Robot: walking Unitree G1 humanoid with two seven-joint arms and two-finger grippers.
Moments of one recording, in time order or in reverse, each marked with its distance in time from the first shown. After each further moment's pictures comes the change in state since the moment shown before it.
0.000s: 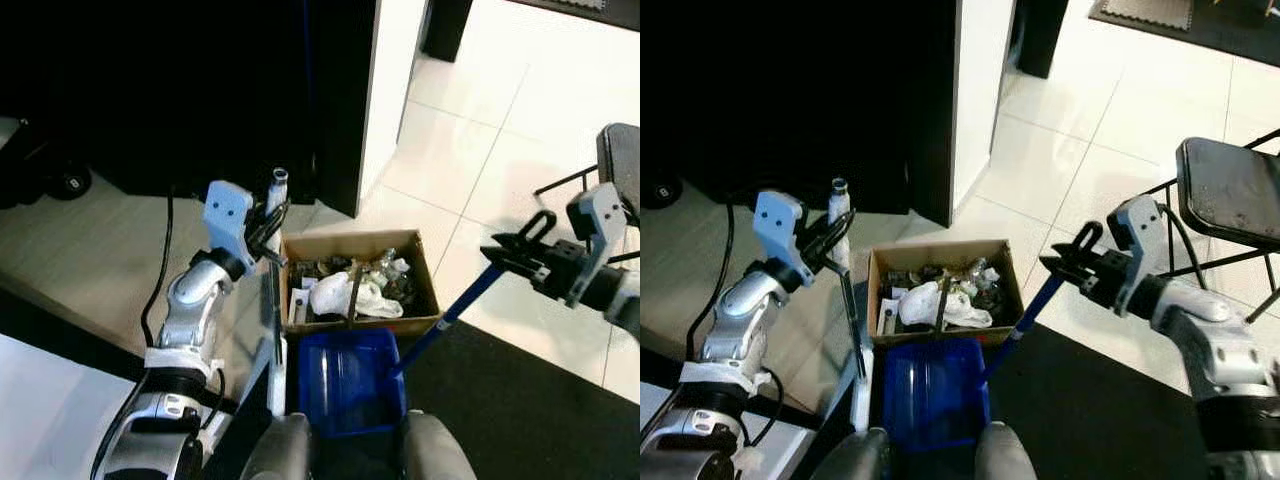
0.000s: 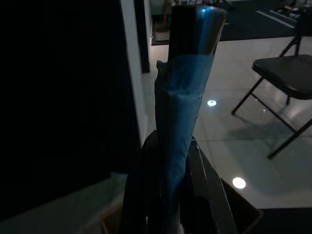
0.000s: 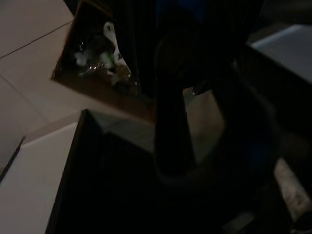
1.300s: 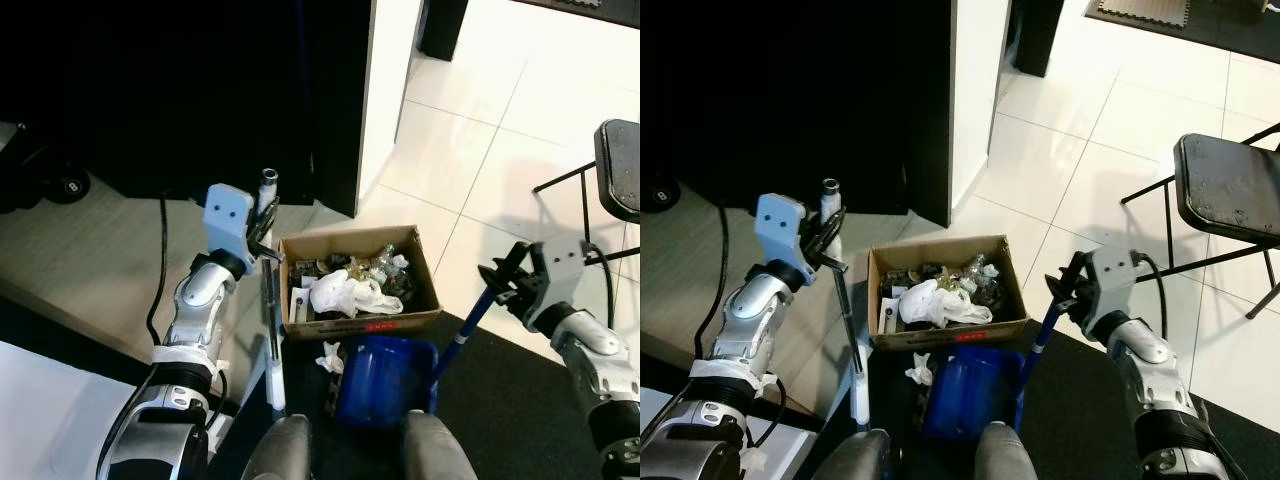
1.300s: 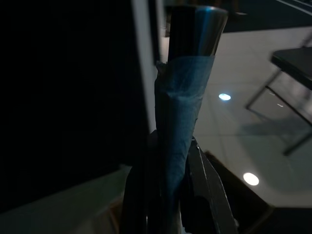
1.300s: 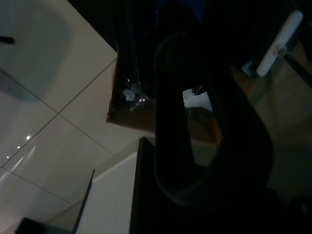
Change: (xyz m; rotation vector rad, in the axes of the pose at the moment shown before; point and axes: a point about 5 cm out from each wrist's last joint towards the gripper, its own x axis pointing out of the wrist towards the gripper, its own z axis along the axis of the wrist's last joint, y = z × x) left arm 0.006 -0.008 -0.014 0.008 0.039 0.027; right arm 0.018 0.003 -0.077 -0.040 0.069 -0.306
